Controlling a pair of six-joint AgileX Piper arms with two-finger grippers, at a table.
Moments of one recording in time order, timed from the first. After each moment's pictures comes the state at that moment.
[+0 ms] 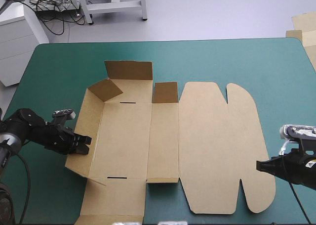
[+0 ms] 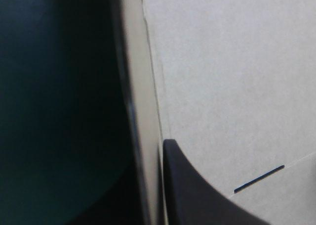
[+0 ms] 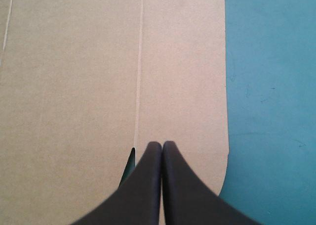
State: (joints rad) left arm 0.20 1.42 -0.85 -0.57 1.11 0.53; right arm -0.28 0.69 -0.83 0.32 1.24 -0.30
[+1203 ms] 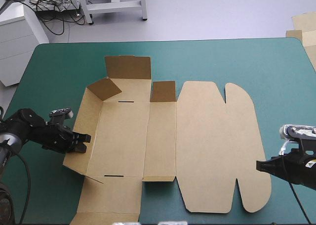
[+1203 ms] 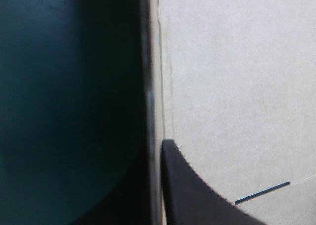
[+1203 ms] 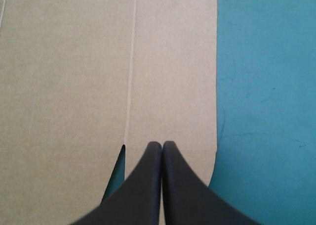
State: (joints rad) left arm 0.20 1.42 -0.85 -0.52 1.05 0.46; right arm -0.28 0.69 -0.83 0.32 1.24 -0.30
